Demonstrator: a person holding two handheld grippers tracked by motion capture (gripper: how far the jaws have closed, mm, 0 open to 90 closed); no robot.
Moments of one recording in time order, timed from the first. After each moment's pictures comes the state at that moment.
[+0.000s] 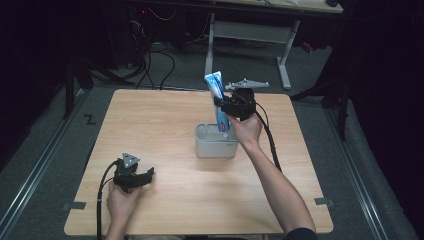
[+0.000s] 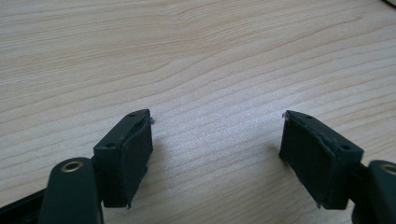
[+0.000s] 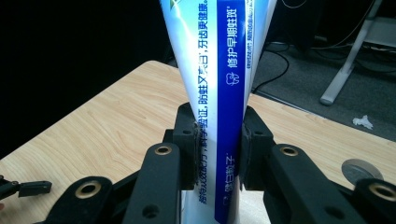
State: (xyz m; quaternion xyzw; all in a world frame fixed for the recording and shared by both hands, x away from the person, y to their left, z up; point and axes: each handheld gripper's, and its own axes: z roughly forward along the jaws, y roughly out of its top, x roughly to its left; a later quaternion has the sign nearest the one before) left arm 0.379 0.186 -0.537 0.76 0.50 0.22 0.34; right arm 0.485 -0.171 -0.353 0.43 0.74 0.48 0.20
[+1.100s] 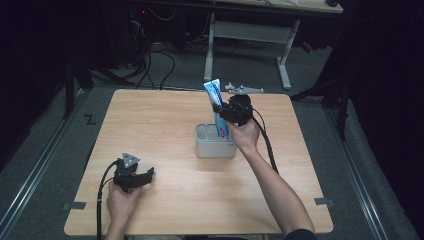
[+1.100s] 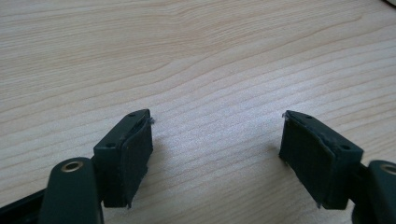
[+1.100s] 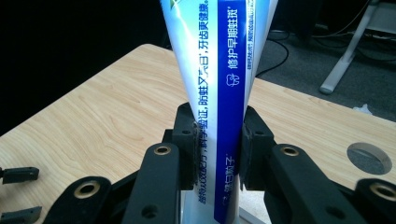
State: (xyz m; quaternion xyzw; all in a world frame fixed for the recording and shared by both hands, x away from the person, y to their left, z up) left arm 0.379 0.187 -0.537 0.76 0.50 0.22 0.34; right arm 0.487 -0.169 -0.377 0.43 0.75 0.46 0.19
